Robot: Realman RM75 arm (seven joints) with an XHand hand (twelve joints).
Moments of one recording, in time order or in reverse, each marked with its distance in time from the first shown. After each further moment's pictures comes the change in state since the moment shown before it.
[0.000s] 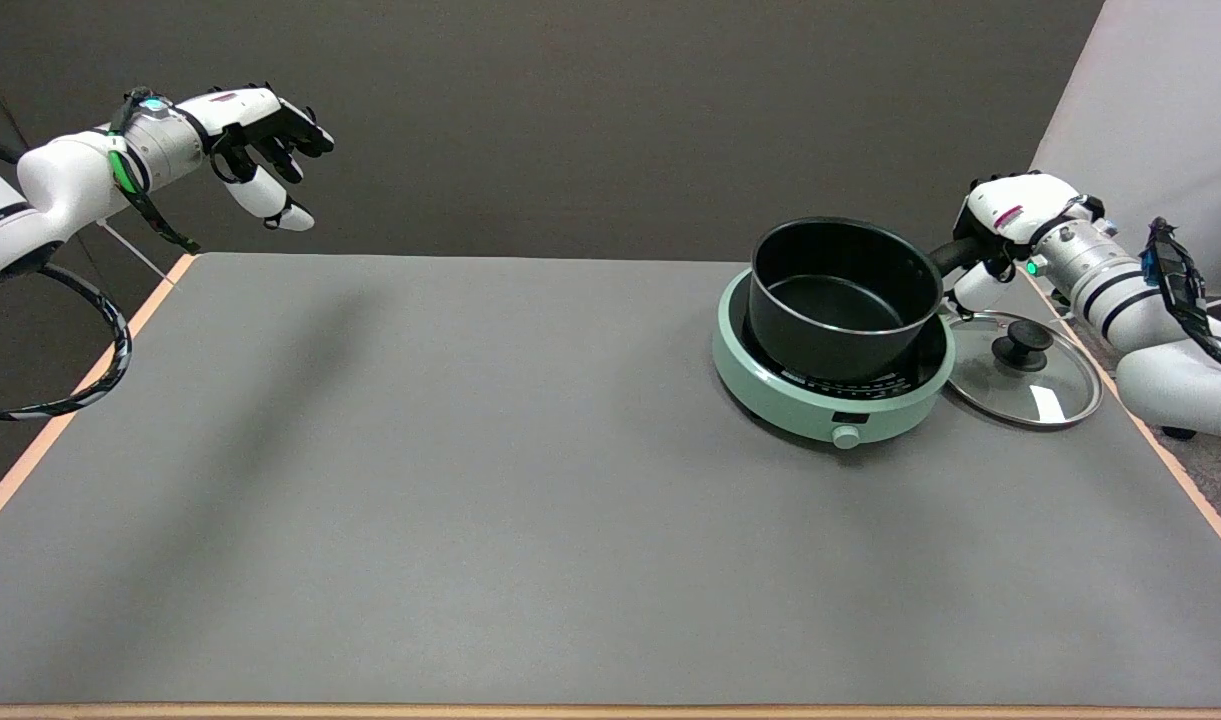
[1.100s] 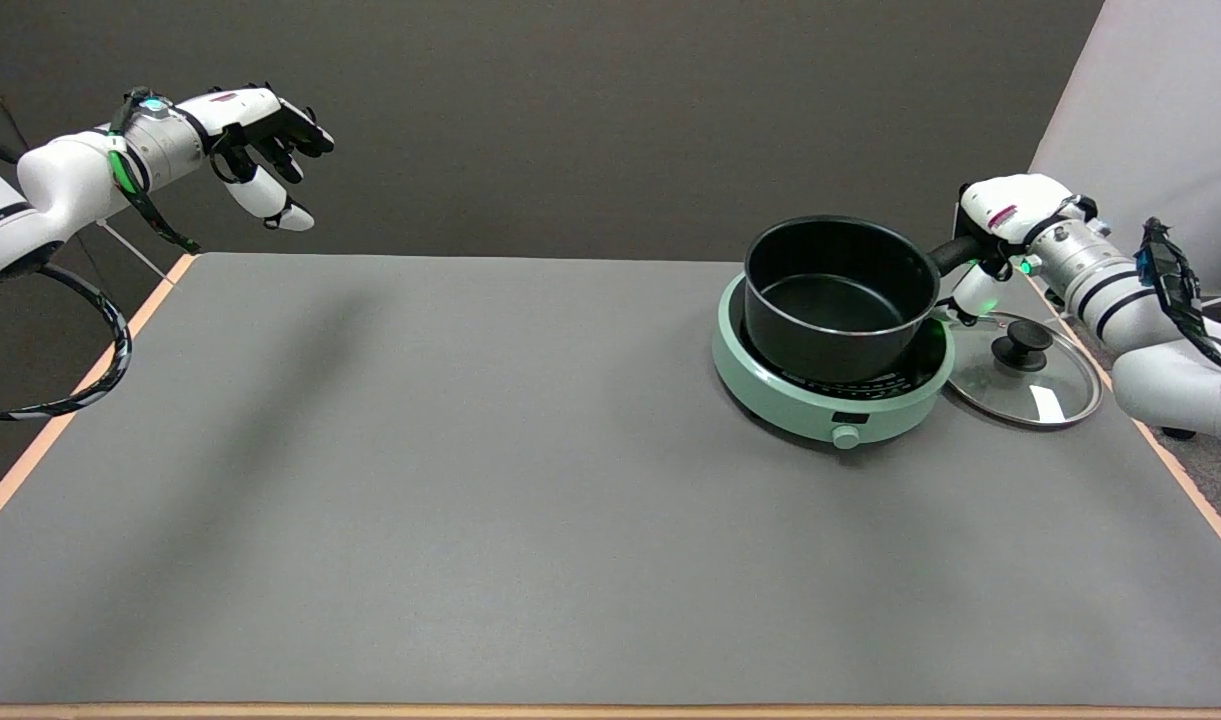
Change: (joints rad) arm 0.001 -0.001 -0.008 0.015 0.007 0.002 0.006
